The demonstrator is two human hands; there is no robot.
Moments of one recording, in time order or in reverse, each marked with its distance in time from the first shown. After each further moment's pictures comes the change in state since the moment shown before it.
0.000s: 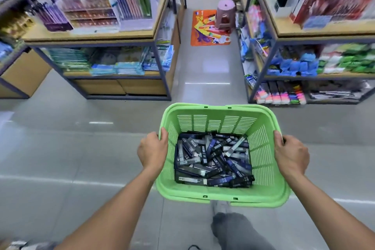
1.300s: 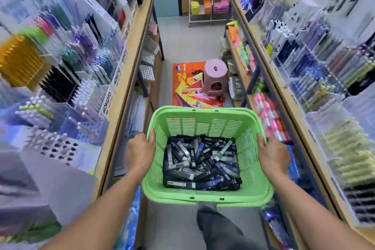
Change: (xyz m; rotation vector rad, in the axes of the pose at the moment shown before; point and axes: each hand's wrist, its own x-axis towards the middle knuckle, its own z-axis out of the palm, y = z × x) left_hand 0.963 0.556 0.275 0.027 -0.039 0.111; right_hand 0.923 -0.550 0.309 -0.045 0.025 0.031
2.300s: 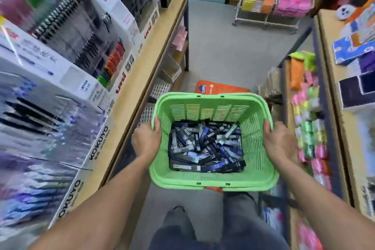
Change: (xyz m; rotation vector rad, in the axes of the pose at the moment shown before) left_hand 0.620 0.222 0.170 -0.011 0.061 -0.276; right_hand 0.610 -0.408 0.275 -0.187 -0.116 -0.221
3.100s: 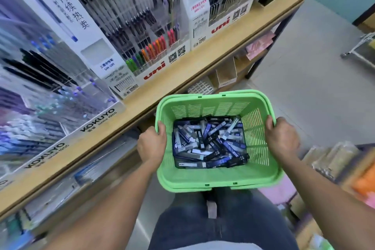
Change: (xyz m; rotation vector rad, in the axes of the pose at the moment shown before) left_hand 0.057 0.045 0.071 -0.057 0.181 -0.700; right_hand 0.225 -0.188 0.111 -0.106 -0.348 -0.562
